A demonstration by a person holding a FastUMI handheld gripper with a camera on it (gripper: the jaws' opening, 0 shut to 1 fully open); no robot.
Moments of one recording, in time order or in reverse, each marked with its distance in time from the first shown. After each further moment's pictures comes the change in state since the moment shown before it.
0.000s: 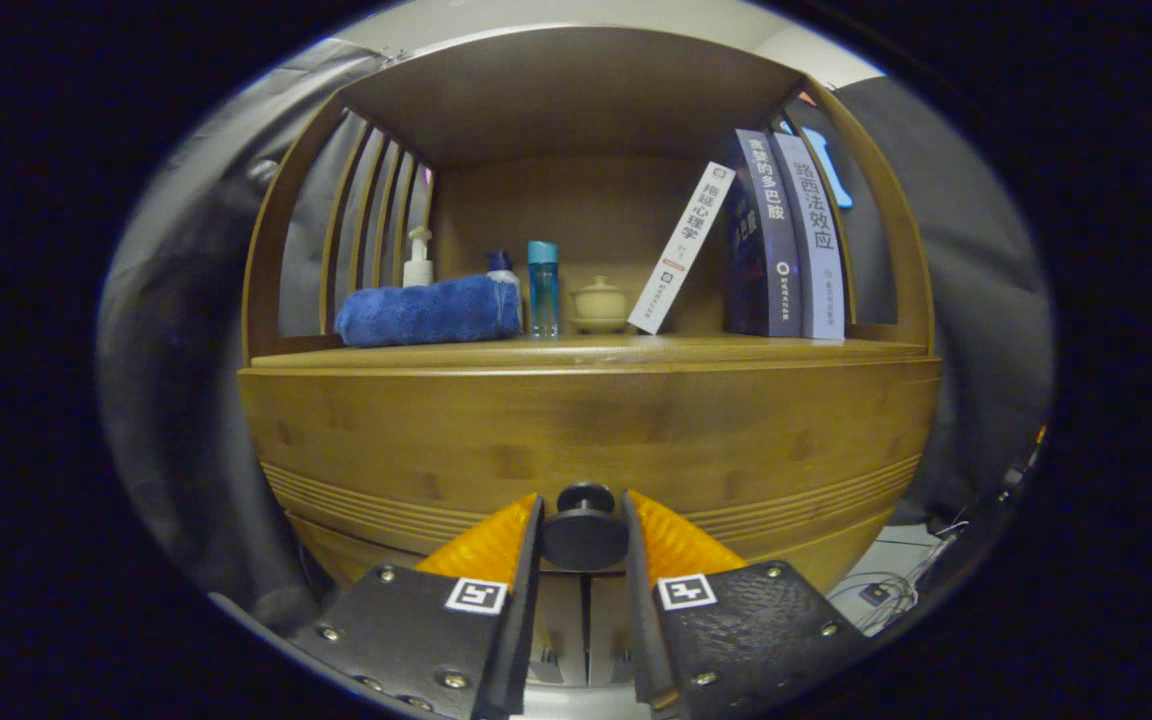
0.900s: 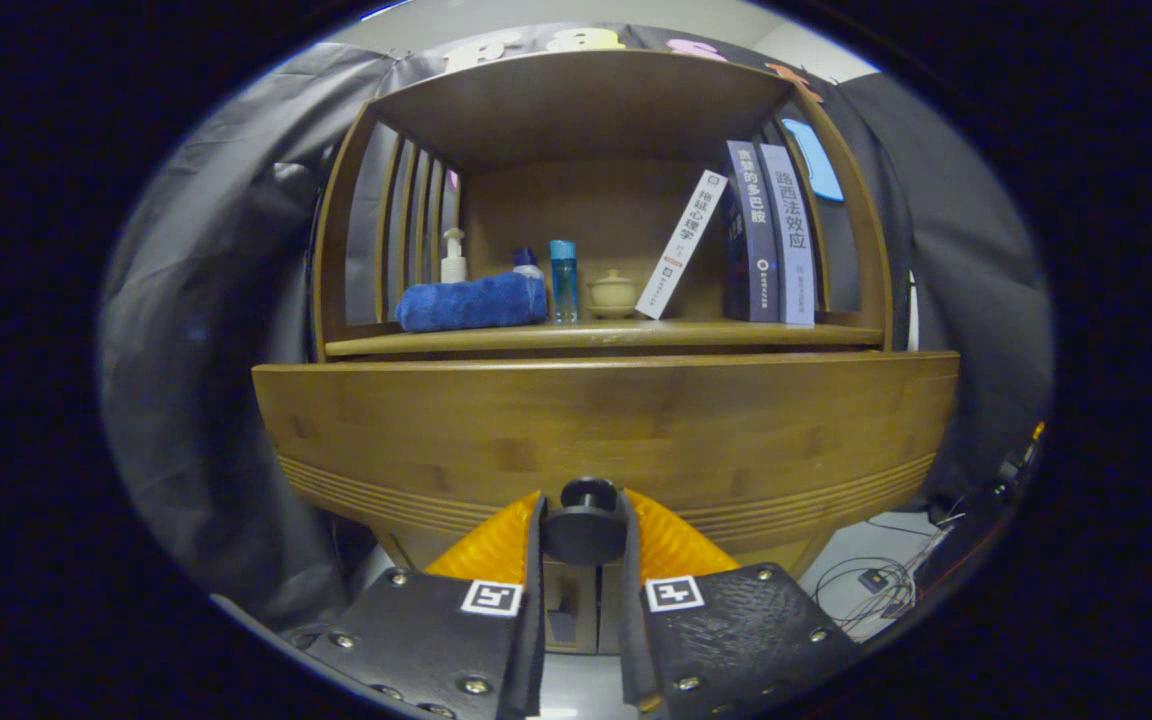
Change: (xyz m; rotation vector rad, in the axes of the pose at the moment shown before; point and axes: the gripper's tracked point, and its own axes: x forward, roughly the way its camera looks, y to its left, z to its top) arm -0.095 0.006 -0.012 -0.009 0.063 0.015
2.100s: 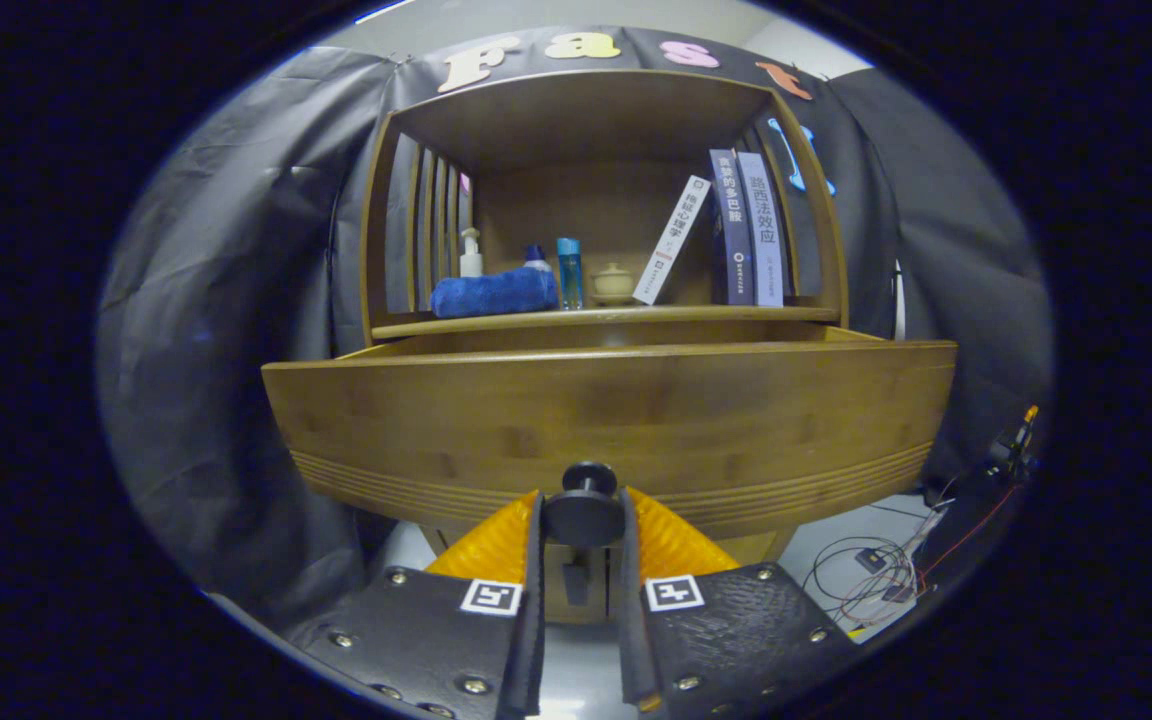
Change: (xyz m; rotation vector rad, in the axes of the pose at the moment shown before) arm -0.070 0.006 -0.022 0.030 0.023 0.003
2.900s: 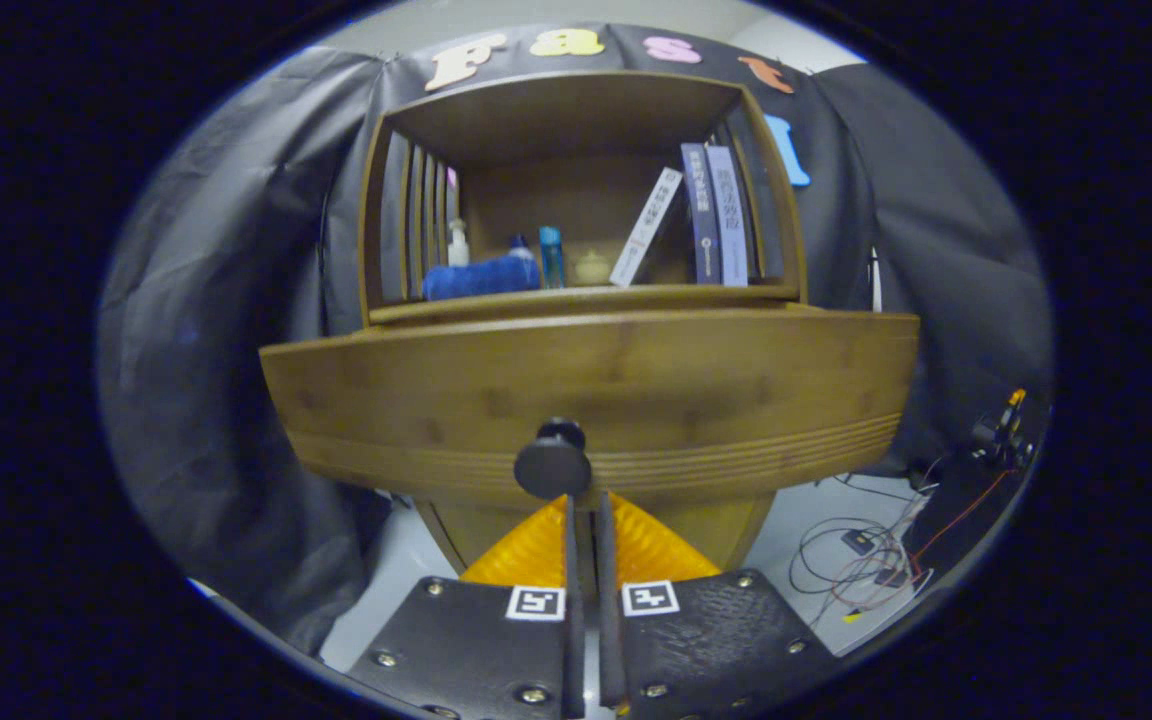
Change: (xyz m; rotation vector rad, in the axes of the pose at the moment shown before) arm -0.038 -0.022 -0.026 -0.015 0.044 -0.064
